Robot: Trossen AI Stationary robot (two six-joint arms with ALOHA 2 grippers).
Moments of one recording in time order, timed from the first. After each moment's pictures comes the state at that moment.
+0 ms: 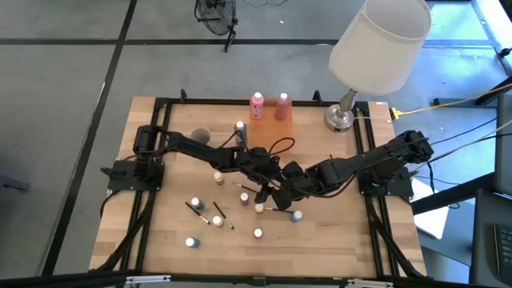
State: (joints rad) left arm 0.00 1.95 1.18 0.32 0.33 -0.04; right arm 0.35 1.64 1.34 -0.88 0.21 1.25
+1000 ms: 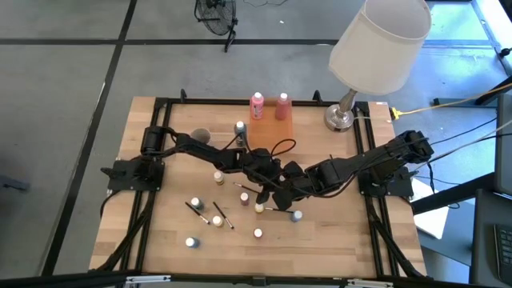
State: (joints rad) left arm 0.02 2.01 1.18 0.38 0.39 -0.12; right arm 0.35 1.64 1.34 -0.88 0.23 1.21
